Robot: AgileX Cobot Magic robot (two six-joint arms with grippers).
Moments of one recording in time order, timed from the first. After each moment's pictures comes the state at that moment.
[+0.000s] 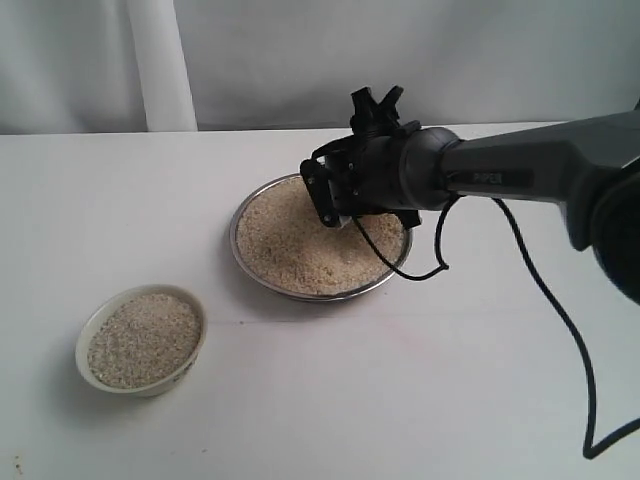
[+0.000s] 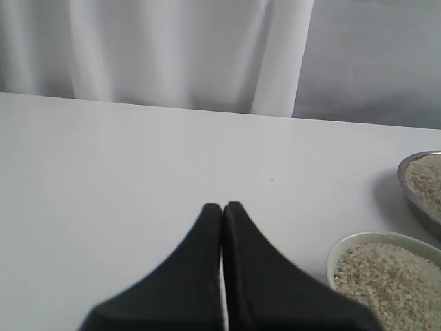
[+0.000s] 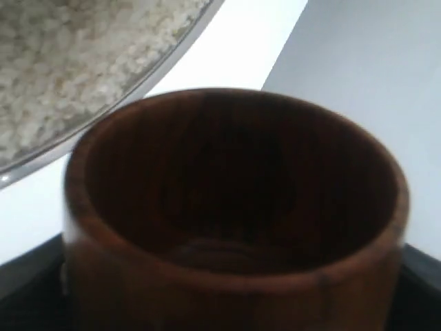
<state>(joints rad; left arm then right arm) 0.04 0.00 0.00 0.20 0.29 -0.27 0.64 2.27 -1.60 -1.39 0.81 -0.21</state>
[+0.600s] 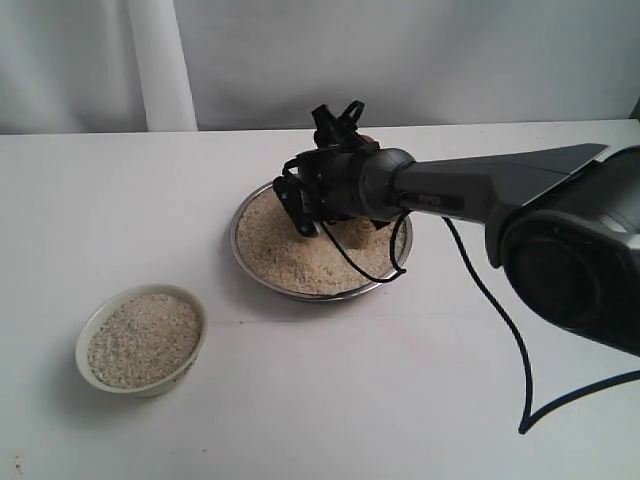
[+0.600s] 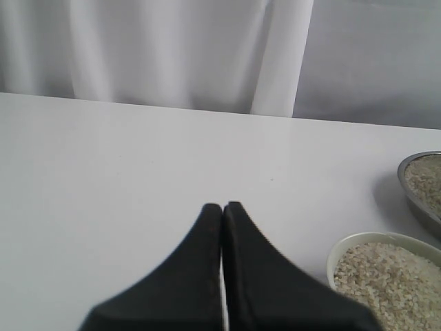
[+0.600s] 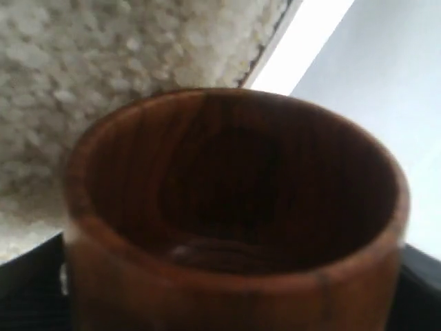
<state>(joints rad) 0.04 0.00 0.00 0.20 0.29 -0.27 0.65 2.45 -1.82 -1.34 0.75 -0.40</state>
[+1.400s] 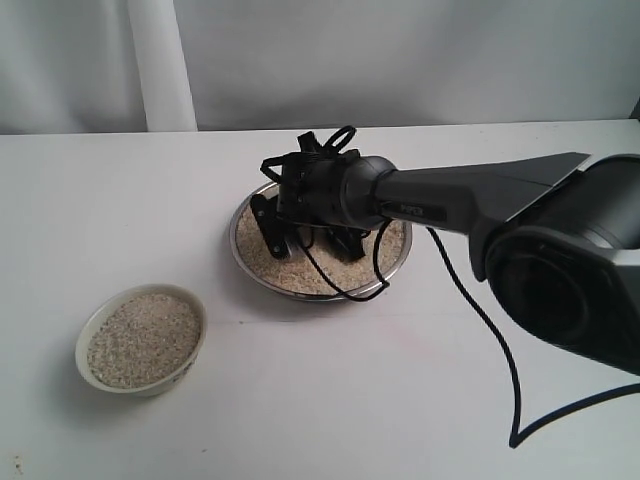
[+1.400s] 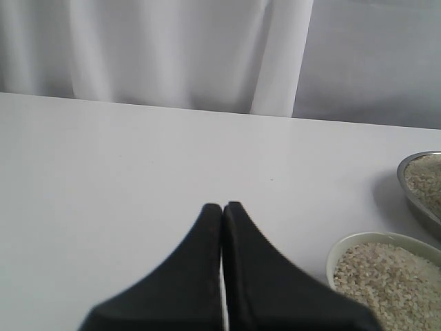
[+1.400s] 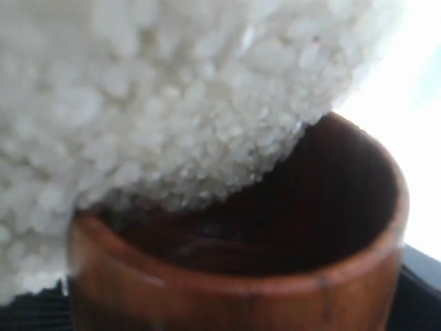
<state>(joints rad) 0.04 0.00 0.00 0.20 0.29 -0.27 0.70 2.46 -1.84 -1.02 0.74 -0.53</state>
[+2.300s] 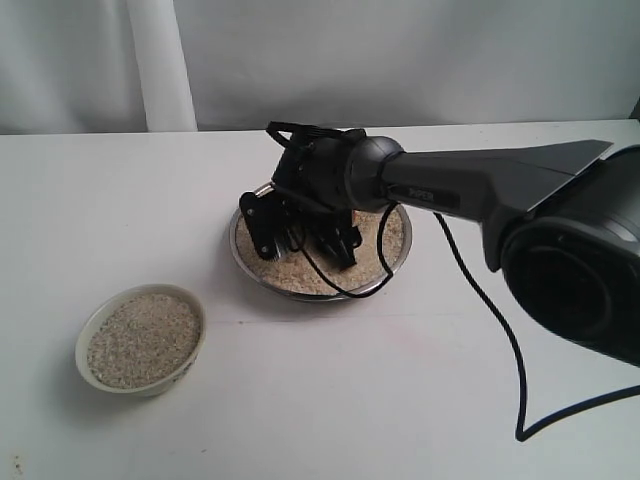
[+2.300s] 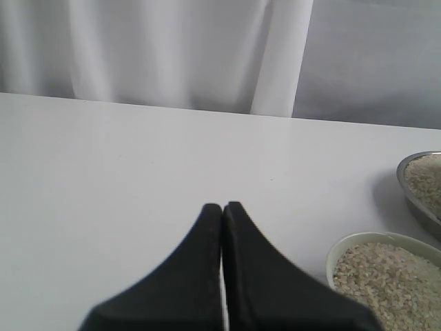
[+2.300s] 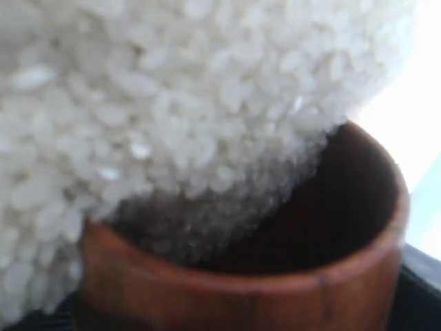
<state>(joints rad) 0.04 0.00 0.00 0.20 0.29 -0.27 0.70 2.43 -1.86 -0.69 0.75 -0.79</state>
